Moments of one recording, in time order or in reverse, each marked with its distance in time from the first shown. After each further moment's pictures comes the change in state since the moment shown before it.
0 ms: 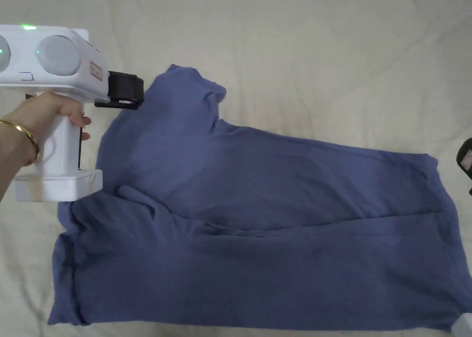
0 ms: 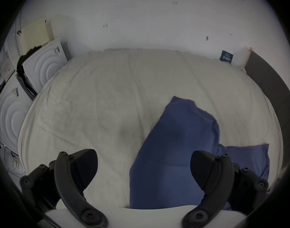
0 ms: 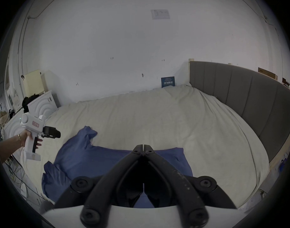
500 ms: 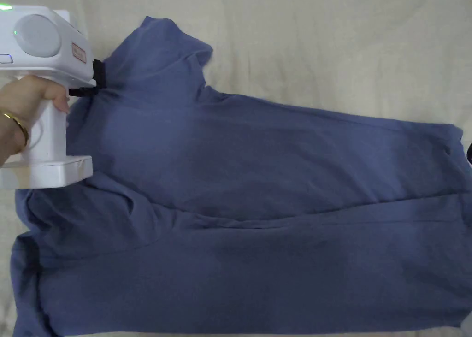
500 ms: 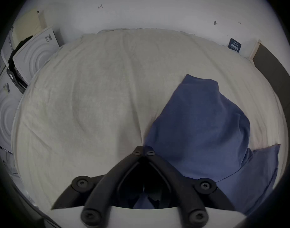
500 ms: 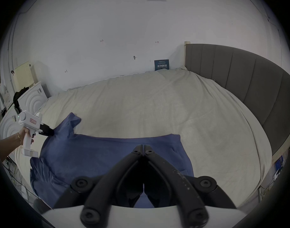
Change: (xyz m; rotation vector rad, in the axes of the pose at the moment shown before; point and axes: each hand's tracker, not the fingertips) left arm 0.020 -0.013 -0.073 -0.072 -0.008 -0.011; right arm 0.010 -0.015 -0.069 -0.126 -0.062 -0.016
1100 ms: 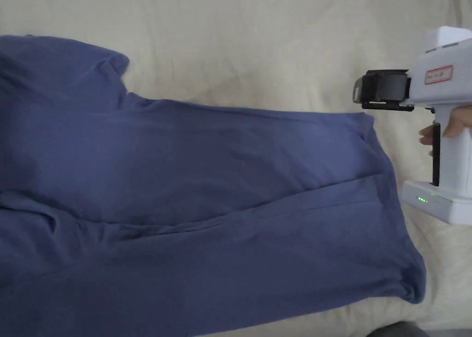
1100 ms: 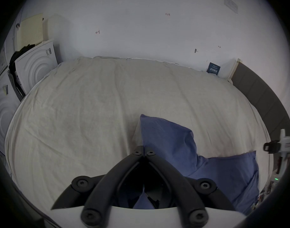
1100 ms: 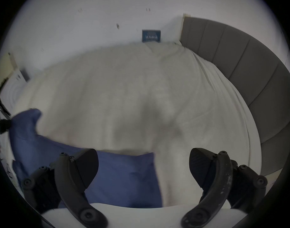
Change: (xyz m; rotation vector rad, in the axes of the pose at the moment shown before) left arm -0.005 -0.005 0.095 0.208 -0.137 0.037; right arm 0.063 0.061 -0.122 -0.367 -0.188 0.076
